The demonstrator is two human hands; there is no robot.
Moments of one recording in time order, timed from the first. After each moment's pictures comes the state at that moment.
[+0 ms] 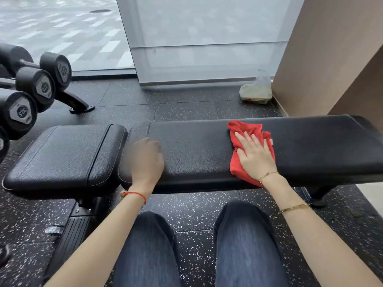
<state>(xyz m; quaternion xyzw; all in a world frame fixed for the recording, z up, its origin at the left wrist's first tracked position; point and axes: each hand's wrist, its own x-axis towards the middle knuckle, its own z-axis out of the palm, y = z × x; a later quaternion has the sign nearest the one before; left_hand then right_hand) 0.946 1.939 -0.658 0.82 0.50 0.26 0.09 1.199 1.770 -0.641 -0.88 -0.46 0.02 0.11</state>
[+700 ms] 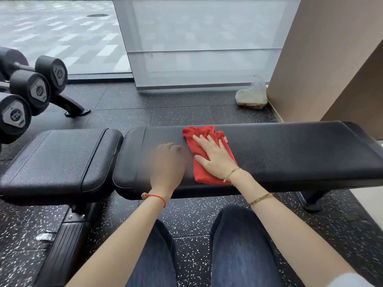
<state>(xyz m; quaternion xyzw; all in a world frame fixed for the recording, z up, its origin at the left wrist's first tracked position) 0.997 1.911 -0.668 0.86 0.44 0.26 0.08 1.149 1.829 -0.634 -0.77 -0.59 0.10 0.20</state>
